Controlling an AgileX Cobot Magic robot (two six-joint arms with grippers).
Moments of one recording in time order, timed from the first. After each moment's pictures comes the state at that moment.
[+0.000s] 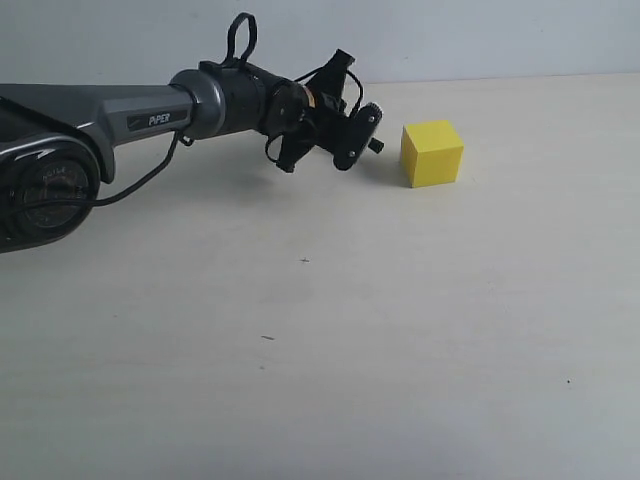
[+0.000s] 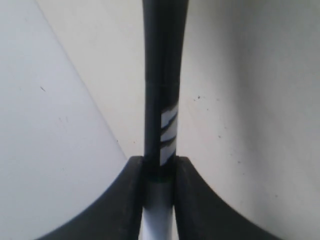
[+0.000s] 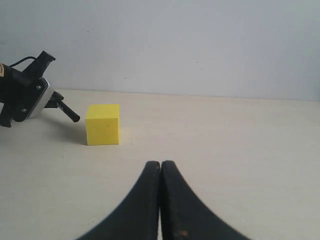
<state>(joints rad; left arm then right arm) -0.58 2.59 -2.07 0.10 0.21 1.67 0.17 0.01 0.00 0.19 0.26 -0.21</state>
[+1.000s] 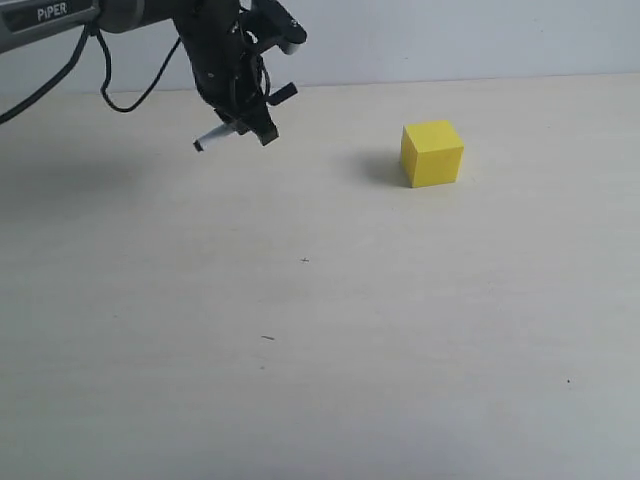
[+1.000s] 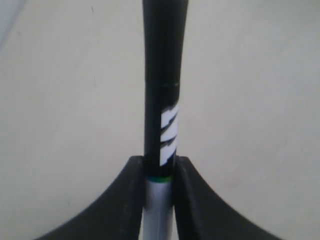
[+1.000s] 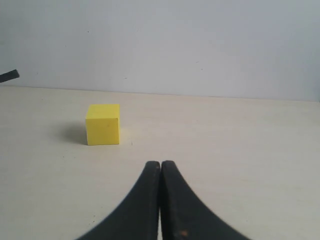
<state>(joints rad) -0.51 2.35 -2.07 0.17 1.01 0.41 0.17 0.01 0.00 0.19 0.26 -0.21</state>
